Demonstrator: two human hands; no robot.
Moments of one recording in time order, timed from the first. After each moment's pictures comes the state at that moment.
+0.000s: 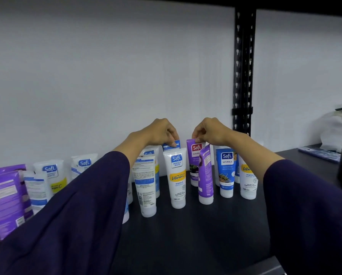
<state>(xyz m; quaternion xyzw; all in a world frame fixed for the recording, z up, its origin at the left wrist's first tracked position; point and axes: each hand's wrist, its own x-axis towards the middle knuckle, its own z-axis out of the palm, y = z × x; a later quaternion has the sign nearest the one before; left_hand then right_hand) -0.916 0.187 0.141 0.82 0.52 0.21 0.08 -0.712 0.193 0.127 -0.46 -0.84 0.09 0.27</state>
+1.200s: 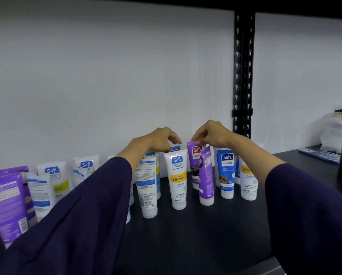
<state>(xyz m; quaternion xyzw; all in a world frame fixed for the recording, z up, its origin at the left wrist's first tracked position) -0.917 0.189 0.129 0.83 0.53 0.16 0.07 -0.707 0.194 0.121 -0.45 -0.83 0.15 0.30</state>
